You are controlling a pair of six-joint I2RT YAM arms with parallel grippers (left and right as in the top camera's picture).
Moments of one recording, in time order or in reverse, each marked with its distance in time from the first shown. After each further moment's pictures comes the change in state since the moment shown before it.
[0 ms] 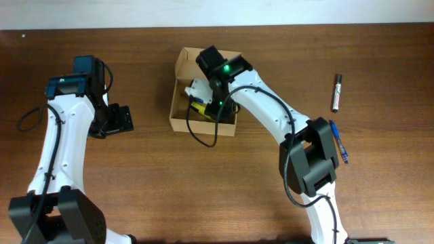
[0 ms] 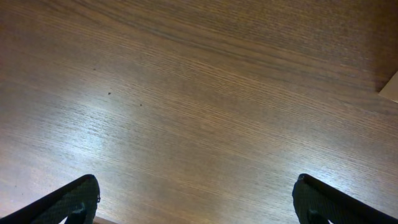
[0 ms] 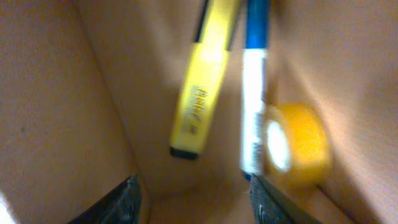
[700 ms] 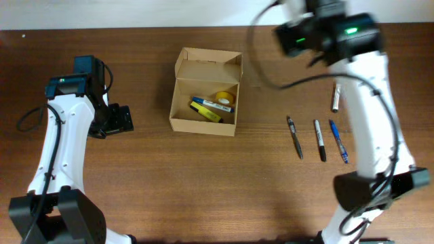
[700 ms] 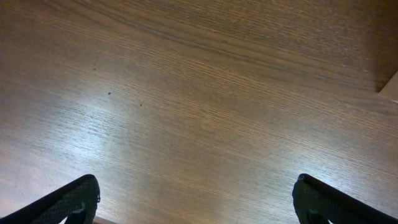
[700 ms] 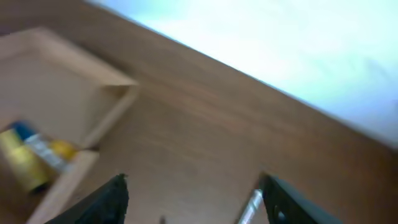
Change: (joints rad) left arm 0.000 0.000 0.000 0.000 0.000 0.000; right arm -0.400 -0.333 0.232 -0.028 0.134 0.370
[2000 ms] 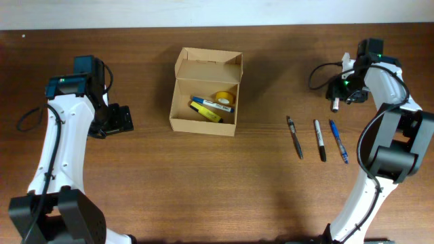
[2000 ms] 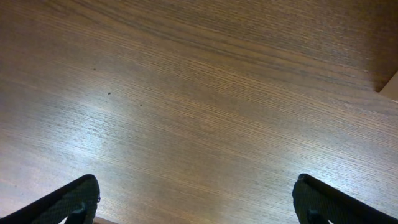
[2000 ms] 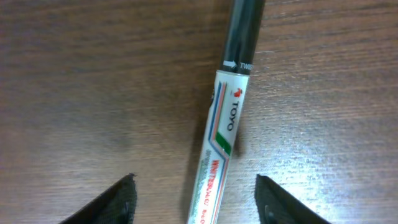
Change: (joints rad) left arm 0.000 0.000 0.000 0.000 0.000 0.000; right arm -0.441 0.322 -0.503 0.289 -0.183 0.092
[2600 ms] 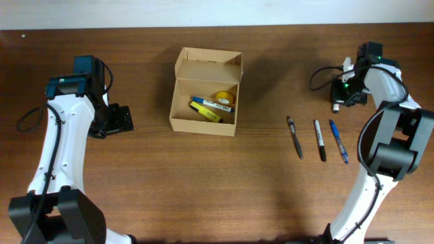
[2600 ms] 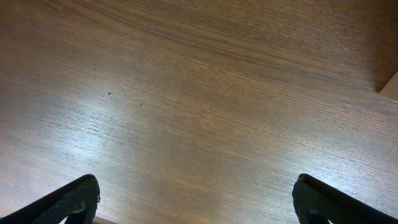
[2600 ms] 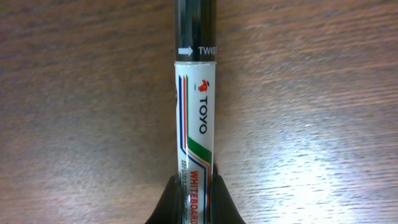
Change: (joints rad) left arm 0.000 0.000 0.000 0.000 0.000 0.000; right arm -0.007 0.030 0.005 -0.024 -0.014 0.043
